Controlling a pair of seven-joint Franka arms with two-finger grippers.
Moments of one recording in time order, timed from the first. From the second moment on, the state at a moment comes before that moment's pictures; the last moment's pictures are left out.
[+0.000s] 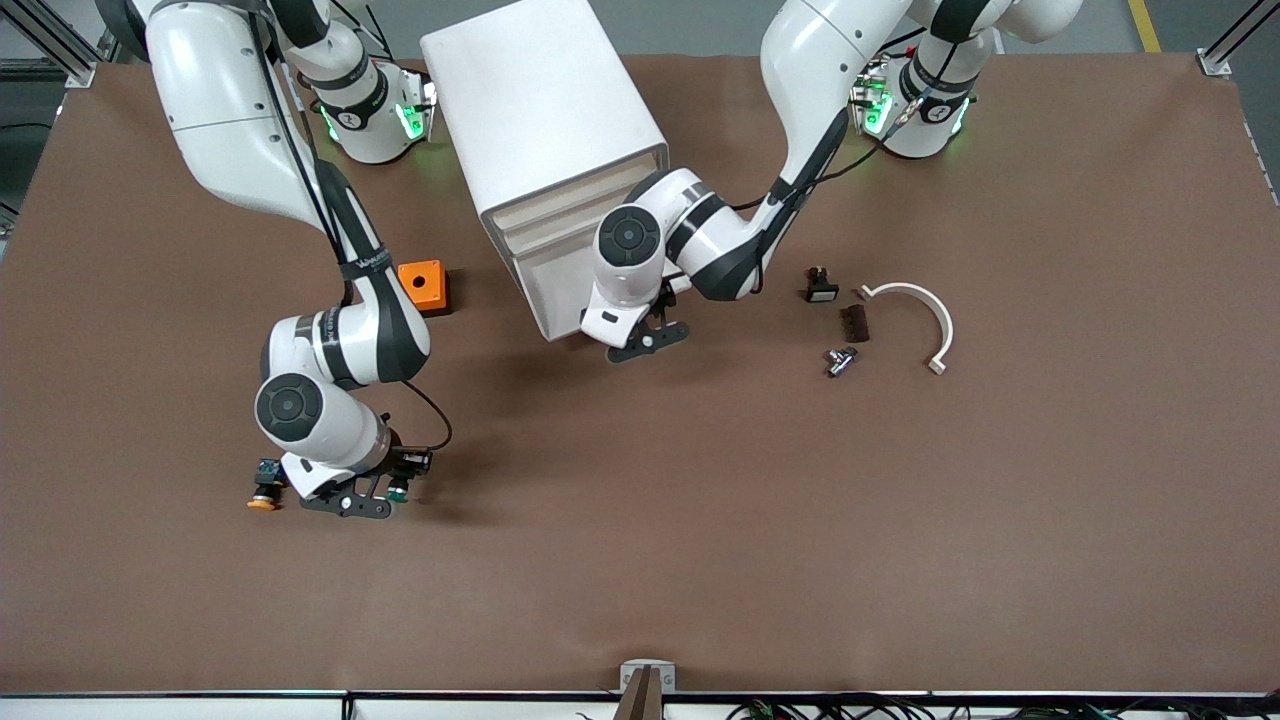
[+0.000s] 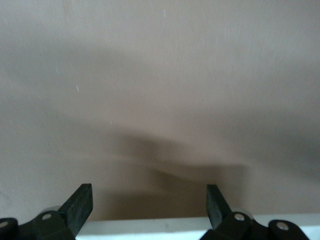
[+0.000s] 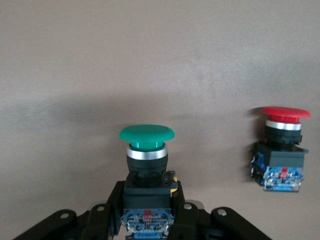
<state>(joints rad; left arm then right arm) -0.82 0.74 -0.09 -1.49 -0.12 2.18 -1.16 0.31 0.70 -0.11 -1.61 0.06 2.30 0.31</state>
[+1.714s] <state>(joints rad) -0.78 0.73 -0.17 -1.54 -0.51 2.19 -1.18 0.26 0.56 -0.11 -1.58 0.03 2.08 0.19</state>
